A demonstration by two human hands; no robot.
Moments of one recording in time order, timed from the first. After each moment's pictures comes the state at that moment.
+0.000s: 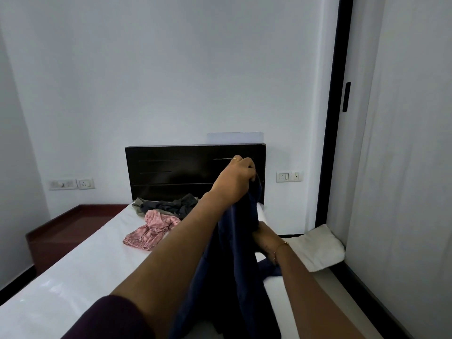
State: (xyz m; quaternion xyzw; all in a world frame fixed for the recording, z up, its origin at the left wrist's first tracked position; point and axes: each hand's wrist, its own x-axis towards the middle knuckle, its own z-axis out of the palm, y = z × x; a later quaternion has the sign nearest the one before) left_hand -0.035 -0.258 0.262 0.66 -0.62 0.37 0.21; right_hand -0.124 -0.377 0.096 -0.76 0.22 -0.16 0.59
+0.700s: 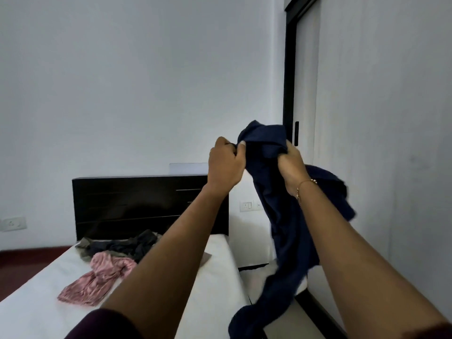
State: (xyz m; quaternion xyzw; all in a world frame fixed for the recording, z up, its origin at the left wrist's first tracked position) left_hand -0.125 -0.310 0.390 0.65 -0.46 0.27 0.54; right_hand -0.243 -0.459 0.382 -0.68 0.20 -0.54 0.45
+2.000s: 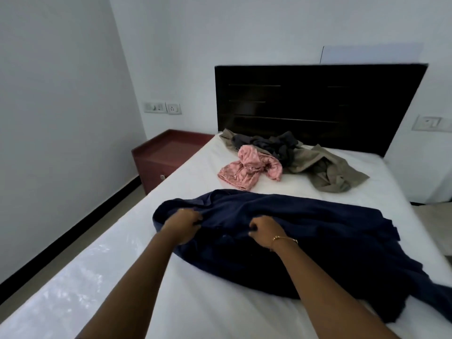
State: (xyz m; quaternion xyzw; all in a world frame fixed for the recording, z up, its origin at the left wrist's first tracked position) left_hand 0.244 0.141 -0.068 0.95 -0.31 0.00 0.04; right_hand 0.138 -0.155 -0.102 -0.96 0.16 0.08 0.22
